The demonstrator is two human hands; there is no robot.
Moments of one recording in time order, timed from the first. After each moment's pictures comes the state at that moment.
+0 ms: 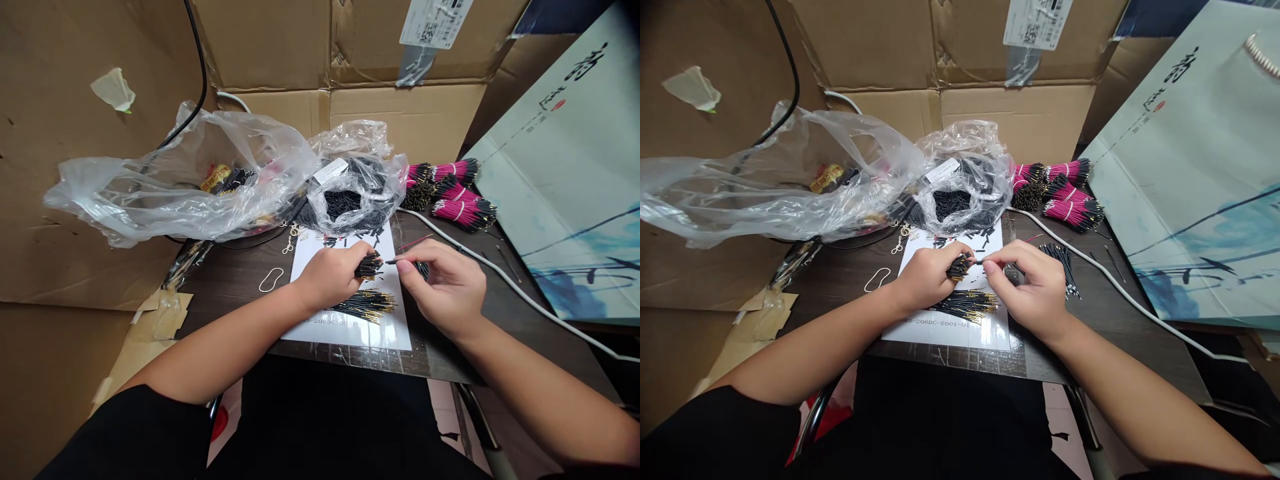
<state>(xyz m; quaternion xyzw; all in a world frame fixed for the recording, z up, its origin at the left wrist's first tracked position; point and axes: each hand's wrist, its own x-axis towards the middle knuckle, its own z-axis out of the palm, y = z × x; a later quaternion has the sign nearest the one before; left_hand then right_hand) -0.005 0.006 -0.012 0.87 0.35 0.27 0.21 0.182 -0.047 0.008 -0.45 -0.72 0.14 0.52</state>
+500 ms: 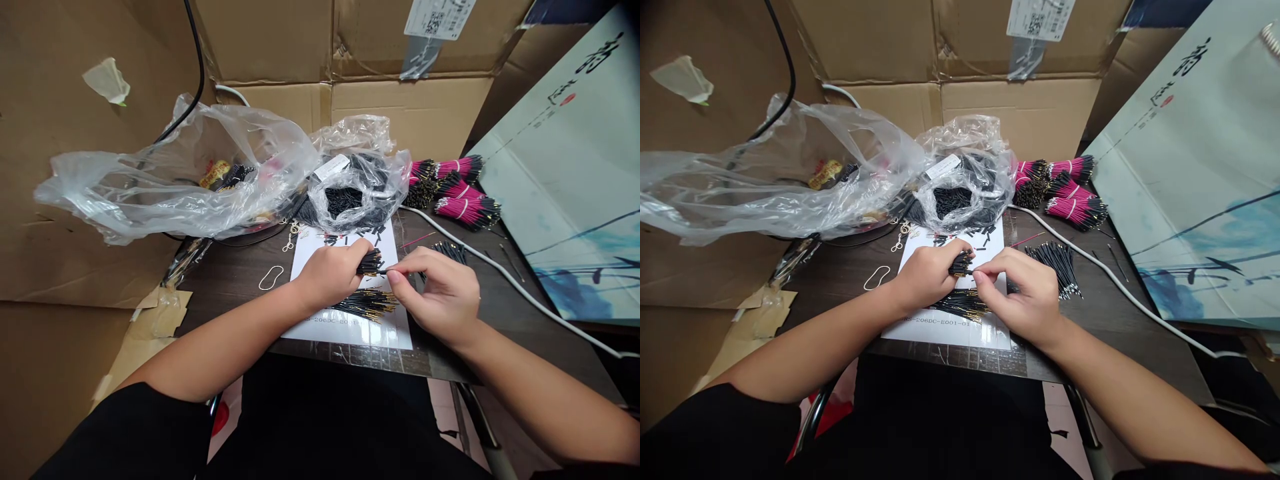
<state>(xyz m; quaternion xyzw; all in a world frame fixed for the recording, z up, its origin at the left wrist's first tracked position) -0.005 0.005 -0.008 0.89 0.39 0.19 0.16 0.177 -0.052 0.010 -0.41 -0.76 0.13 0.49</state>
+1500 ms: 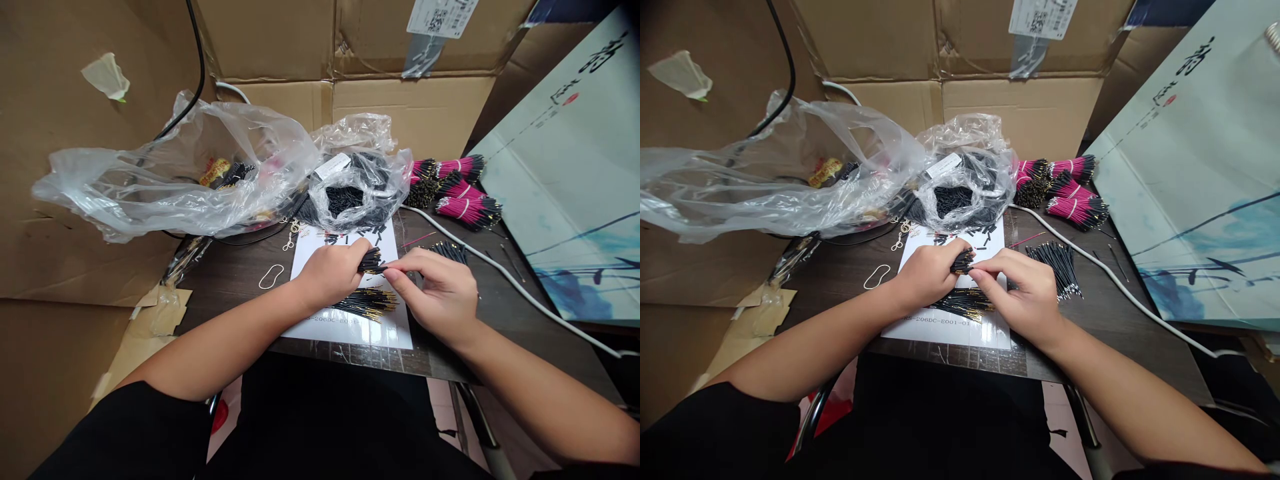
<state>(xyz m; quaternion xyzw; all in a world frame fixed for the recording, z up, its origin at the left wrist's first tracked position) -0.003 0.006 -0.005 0.89 0.41 0.14 0.14 0.176 -0.052 0.009 -0.42 -0.75 0.16 0.48</state>
